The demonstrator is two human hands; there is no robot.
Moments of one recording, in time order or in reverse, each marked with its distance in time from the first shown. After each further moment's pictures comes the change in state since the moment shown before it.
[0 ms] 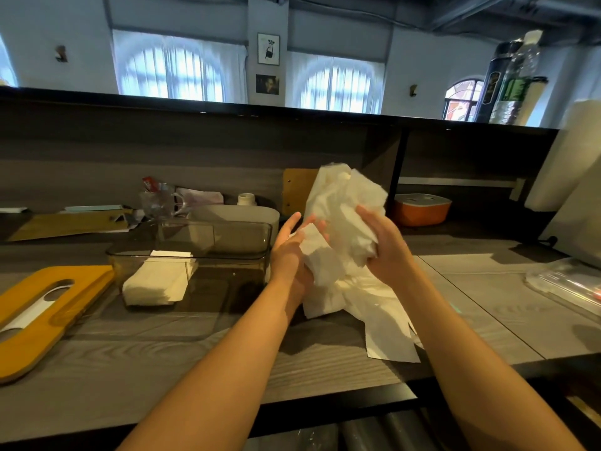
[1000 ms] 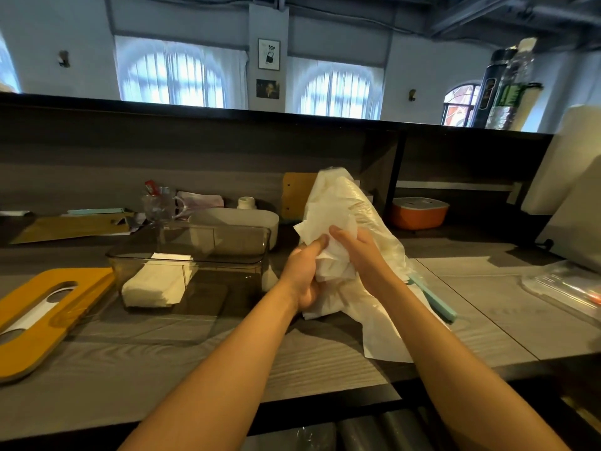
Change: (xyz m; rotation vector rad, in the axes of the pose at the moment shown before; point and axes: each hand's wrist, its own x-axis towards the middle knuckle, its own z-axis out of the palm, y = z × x) left_hand -0.010 -0.012 0.003 0.169 -0.127 -0.166; right_hand -0.004 0.020 0.024 -0.390 0.157 -0.023
